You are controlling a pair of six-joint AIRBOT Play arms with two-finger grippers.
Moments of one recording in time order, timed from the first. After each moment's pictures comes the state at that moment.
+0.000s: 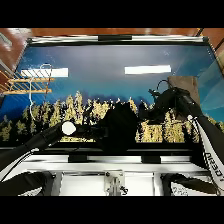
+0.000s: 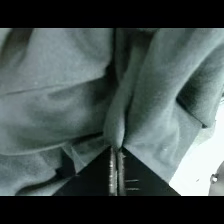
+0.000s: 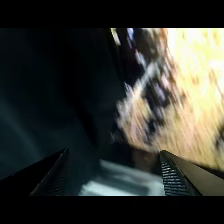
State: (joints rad) left arm -0.69 -1.24 0.71 0.69 -0.61 -1.61; right arm 0.16 -1.43 1.05 1.99 -1.25 -1.56
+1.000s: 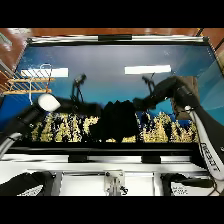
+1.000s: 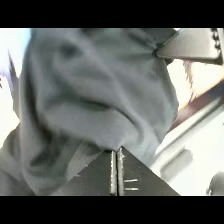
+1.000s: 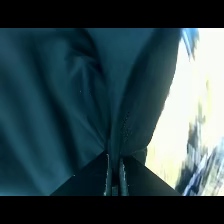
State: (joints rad) left arm -0.48 -1.19 1.15 0.90 -0.89 -1.48; right arm 0.16 -1.47 1.32 2.19 -1.26 -1.81
